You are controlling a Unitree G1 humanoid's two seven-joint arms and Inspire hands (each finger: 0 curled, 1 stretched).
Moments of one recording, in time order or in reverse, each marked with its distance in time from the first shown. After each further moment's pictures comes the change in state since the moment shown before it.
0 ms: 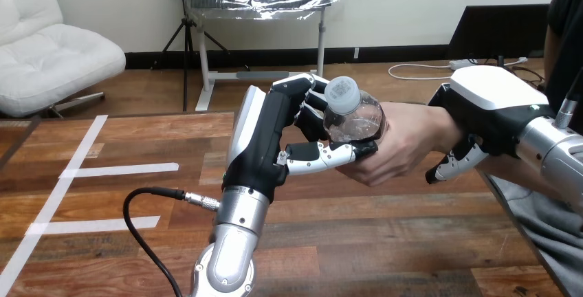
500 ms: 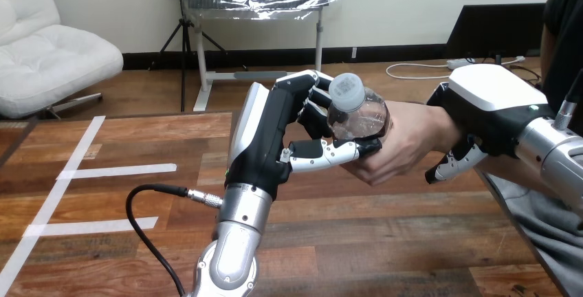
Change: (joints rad) left arm -0.011 0.000 -0.006 0.000 -0.001 0.000 0.003; right arm 0.000 0.000 0.000 0.024 -0.024 -0.045 -0.046
